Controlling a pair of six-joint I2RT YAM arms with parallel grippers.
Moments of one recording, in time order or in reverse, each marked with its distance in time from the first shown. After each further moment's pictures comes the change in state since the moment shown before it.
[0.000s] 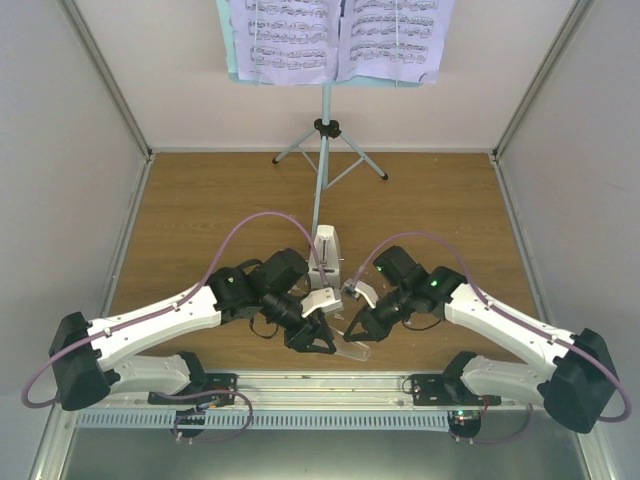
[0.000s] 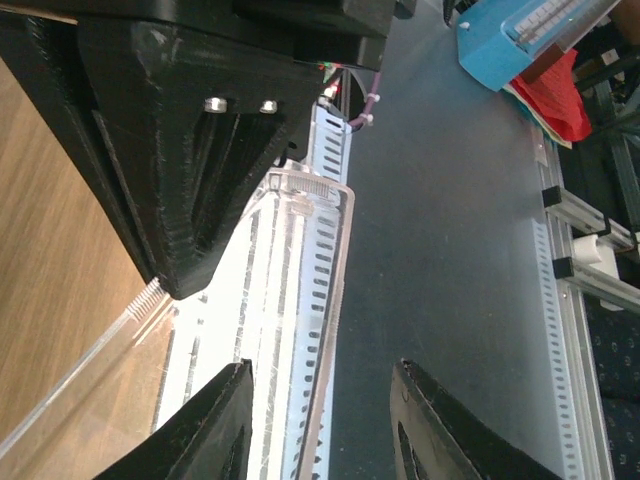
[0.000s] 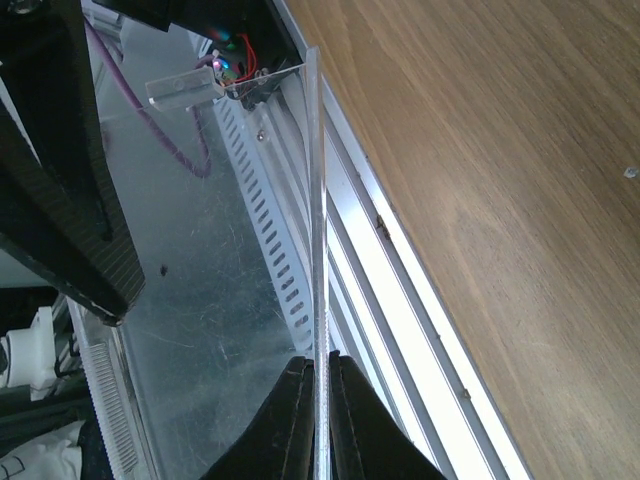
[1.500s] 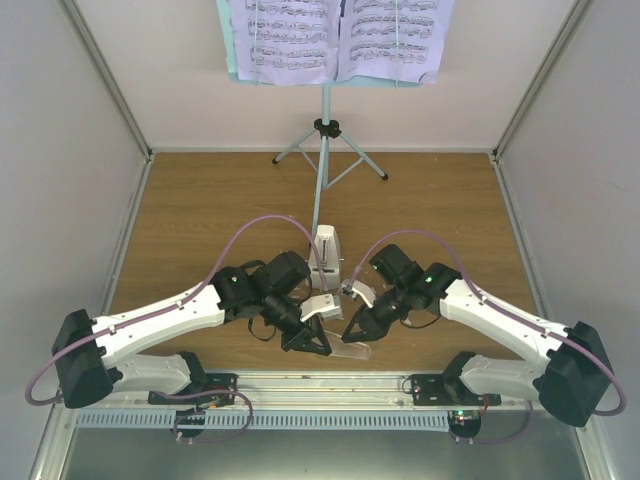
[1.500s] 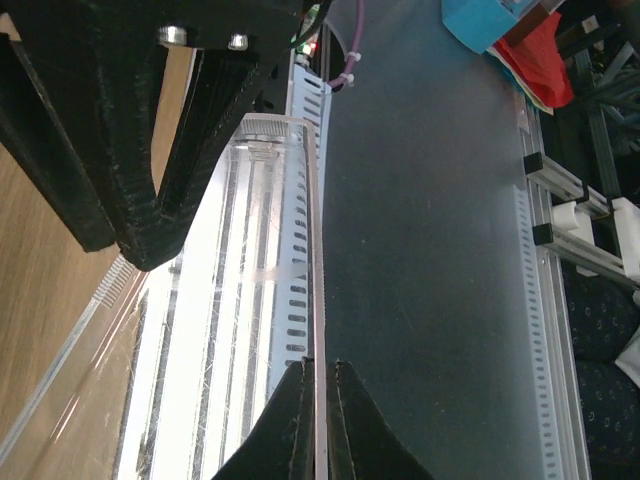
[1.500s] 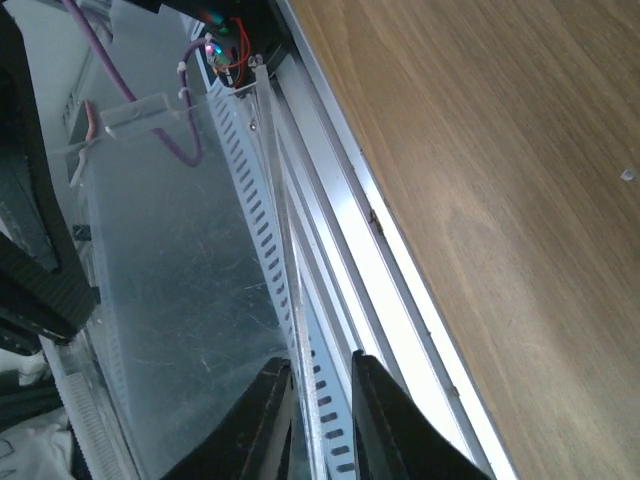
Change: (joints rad) left arm -0.001 0.021 0.003 -0.064 0.045 0.051; right arm 0.005 0.044 0.028 -0.027 0.004 -0.051
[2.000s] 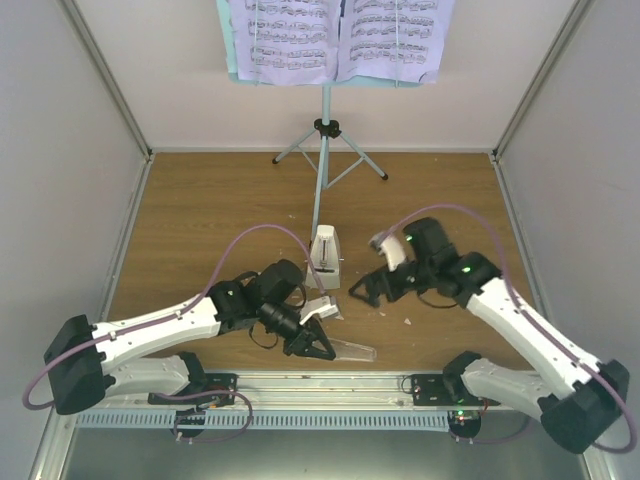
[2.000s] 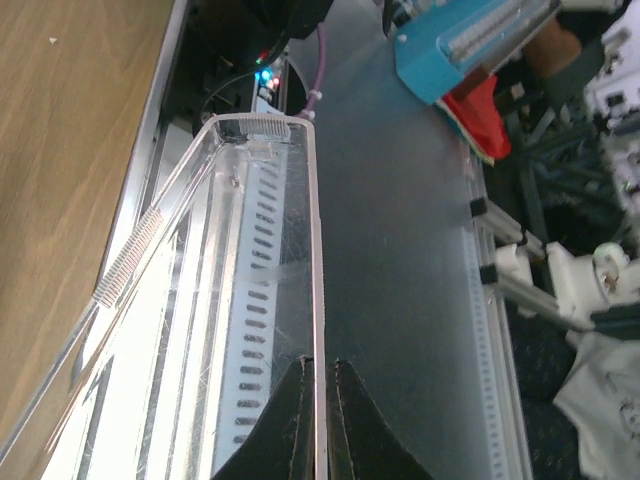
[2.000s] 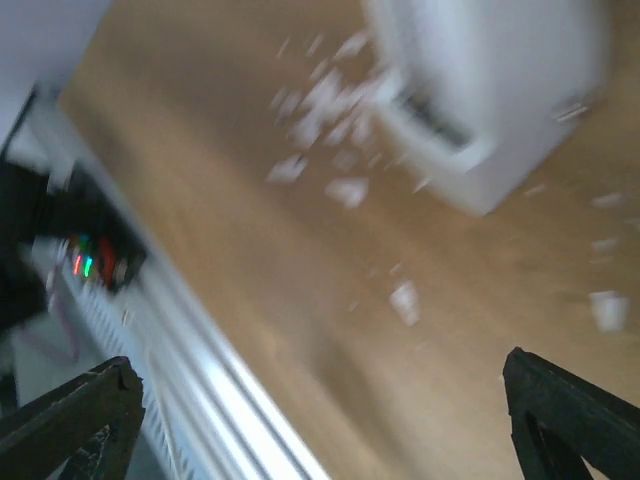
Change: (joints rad) left arm 0.000 -0.053 -0.155 0.253 0.095 -0.192; right arm -0.126 -0.092 0.118 -0.022 0.282 0.093
